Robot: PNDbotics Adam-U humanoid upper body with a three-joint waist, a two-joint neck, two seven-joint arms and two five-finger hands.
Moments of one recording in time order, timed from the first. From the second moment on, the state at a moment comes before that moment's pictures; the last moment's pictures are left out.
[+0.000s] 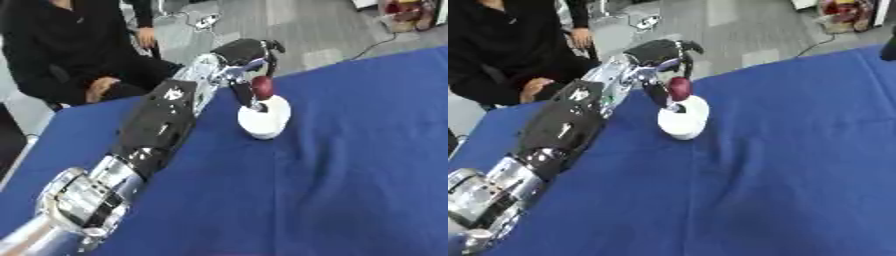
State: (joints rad) left arm -1.16 0.43 -0.17 -0.78 -1.13 -0.39 -0.08; right arm -0.70 -0.22 0.20 -1.99 0.00 -0.40 -0.08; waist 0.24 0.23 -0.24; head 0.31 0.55
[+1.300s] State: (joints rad) left arm -0.74 0.58 -0.15 -1.35 -0.49 -0.28 0.15; right arm -0.61 -0.31 0.18 -1.99 0.05 -0.38 -0.10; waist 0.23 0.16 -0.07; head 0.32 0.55
